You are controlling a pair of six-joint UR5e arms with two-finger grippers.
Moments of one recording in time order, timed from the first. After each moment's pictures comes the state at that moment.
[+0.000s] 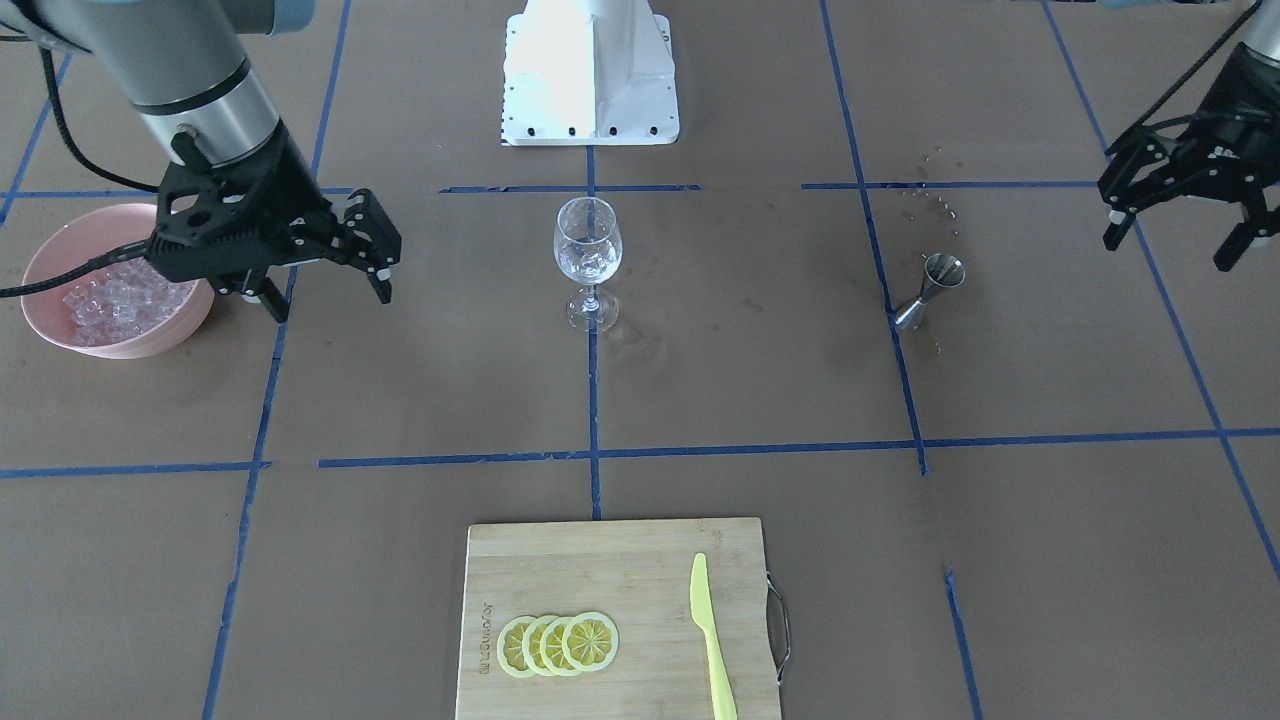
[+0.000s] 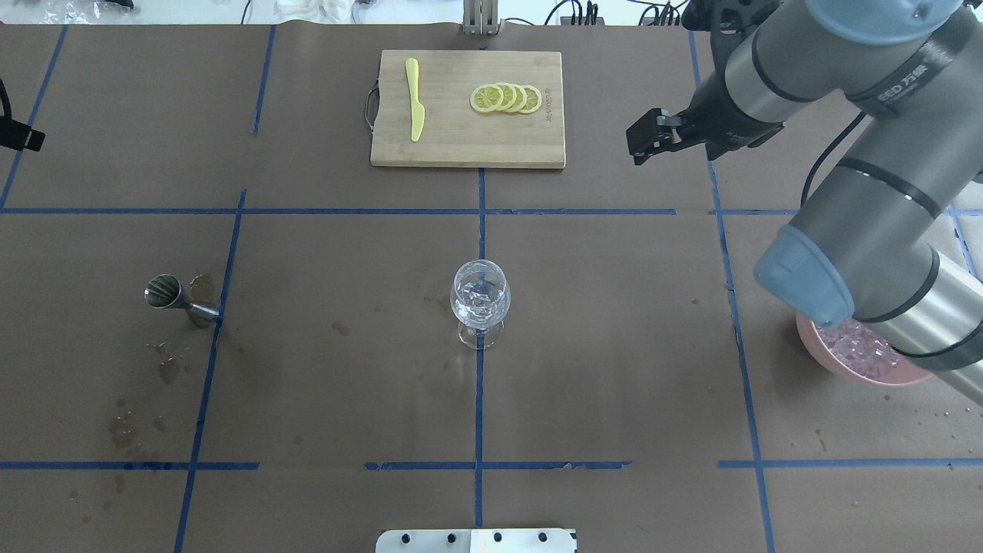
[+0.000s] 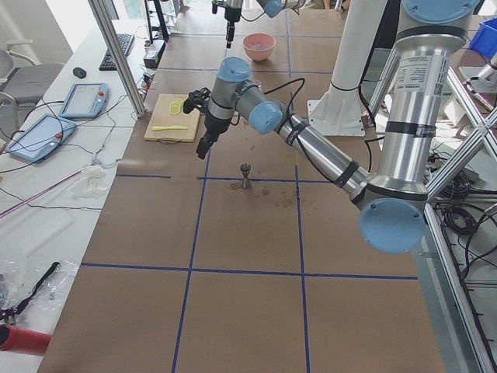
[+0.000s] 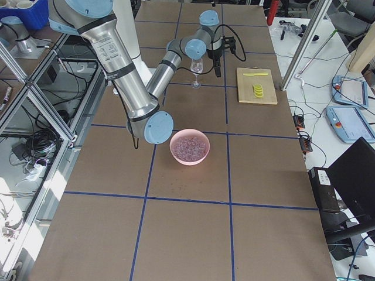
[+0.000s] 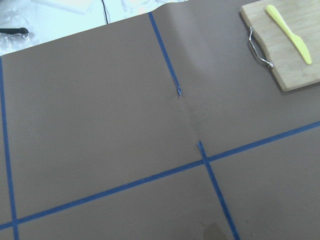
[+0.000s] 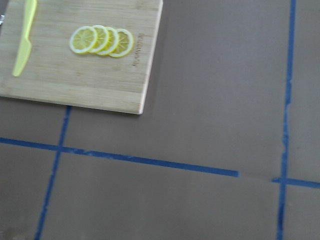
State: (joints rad) left arm -1.22 -1.69 -2.06 -1.65 -2.10 -0.31; right arm 0.90 -1.06 1.94 -1.67 2.04 0.81
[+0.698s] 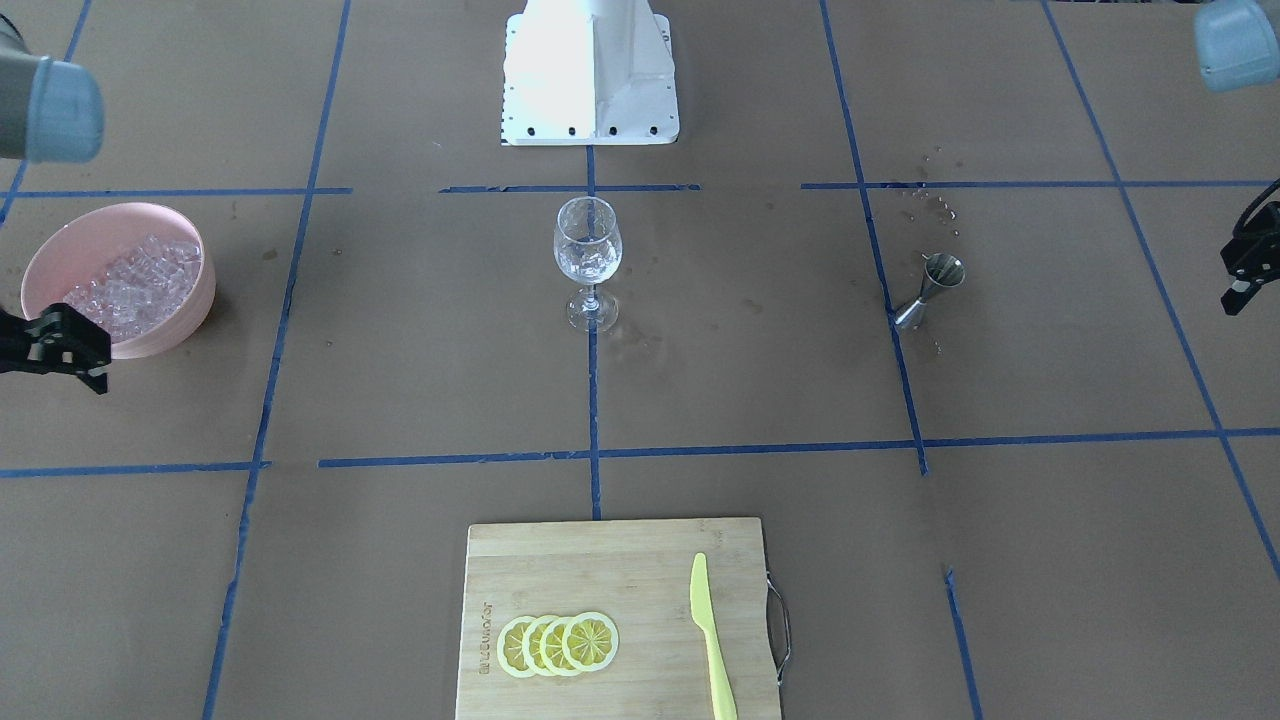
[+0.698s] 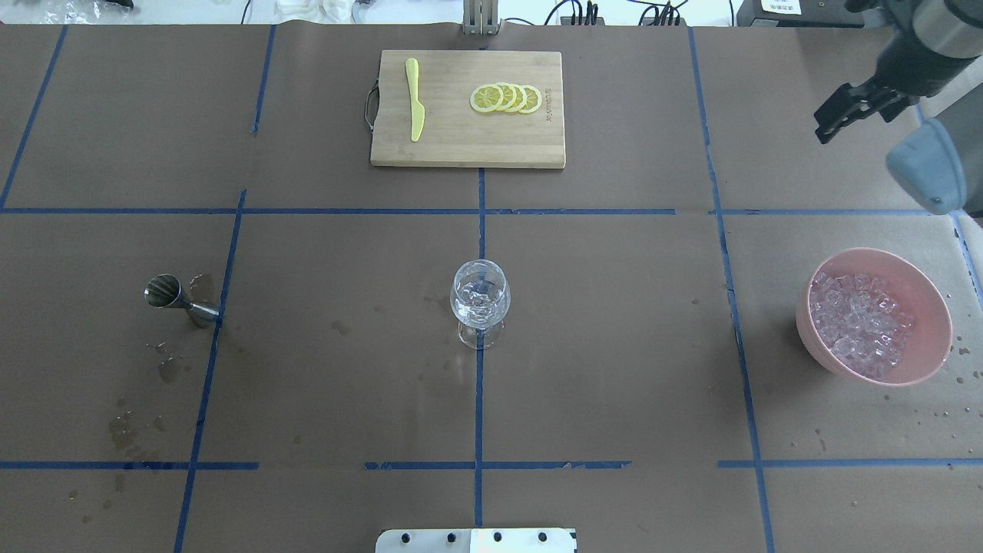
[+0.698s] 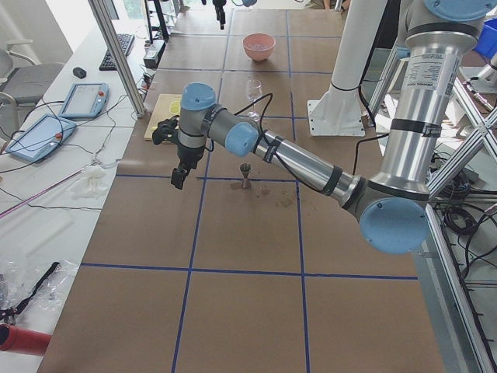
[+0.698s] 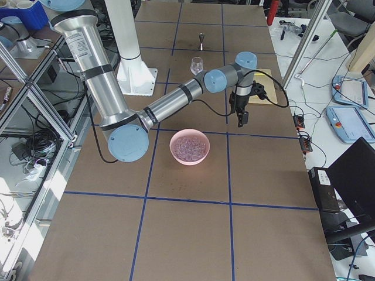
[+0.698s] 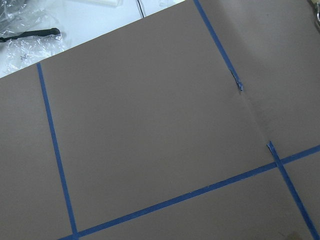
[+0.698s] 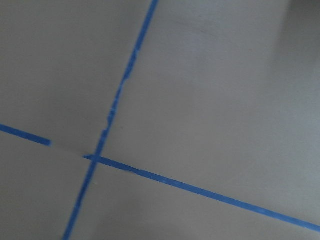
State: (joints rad) left arm -1.39 -1.73 -1.85 -1.64 -2.20 -0.16; right arm 1.23 -1.21 1.72 -1.75 2.20 0.15
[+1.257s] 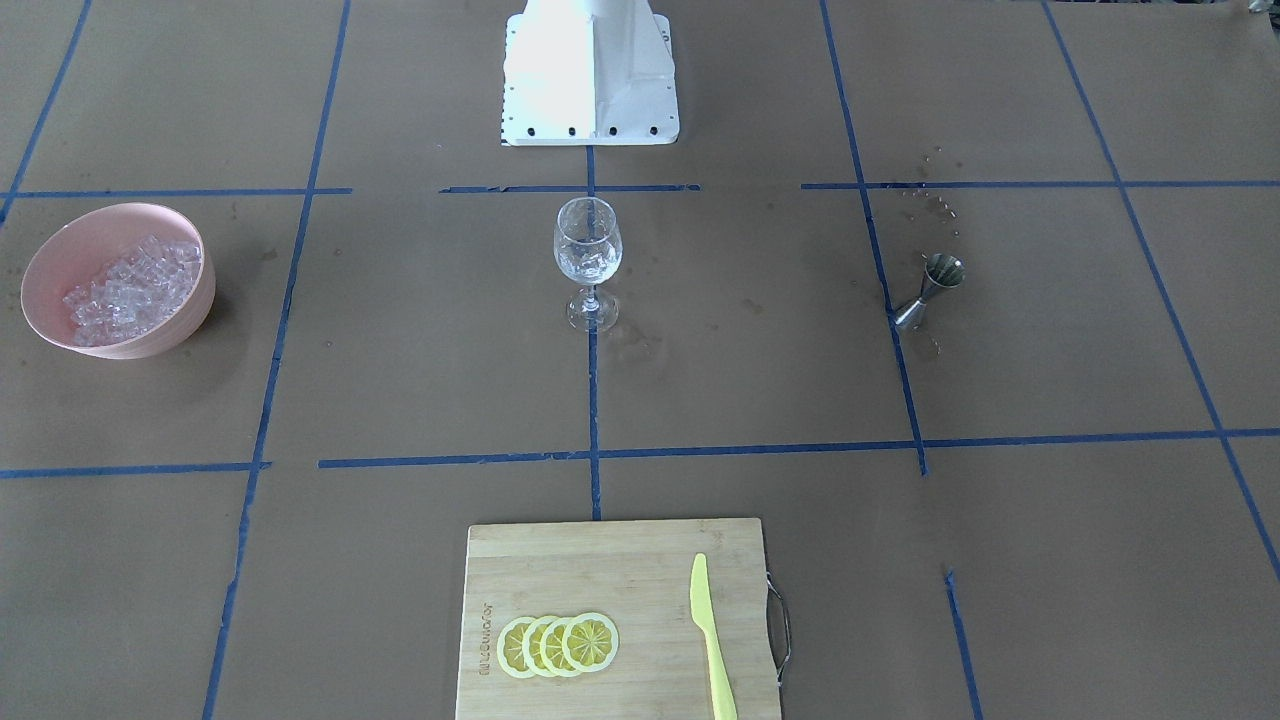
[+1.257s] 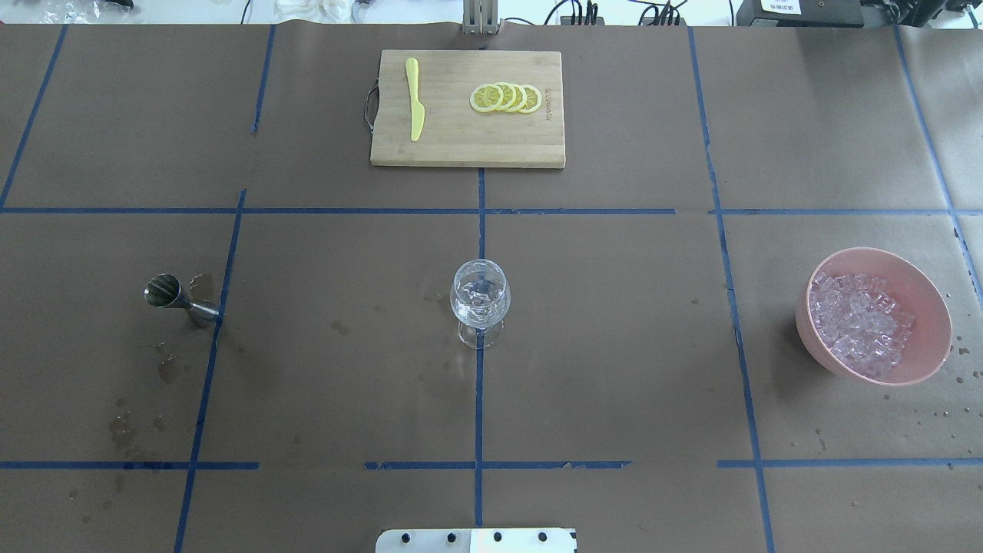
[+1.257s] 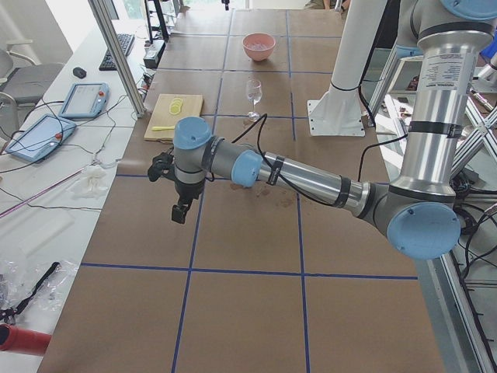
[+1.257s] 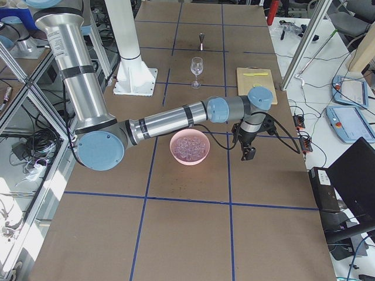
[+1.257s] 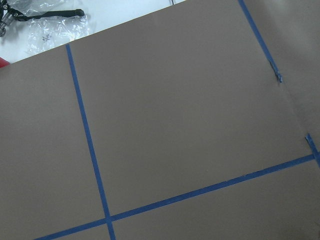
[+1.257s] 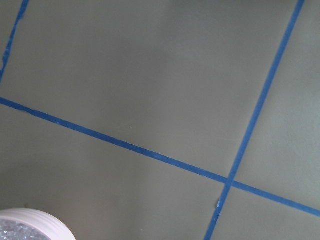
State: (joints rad) left arm -1.50 -1.65 -1.75 -1.64 -2.29 0.01; right arm 1.48 -1.33 1.57 -1.75 2.34 -0.22
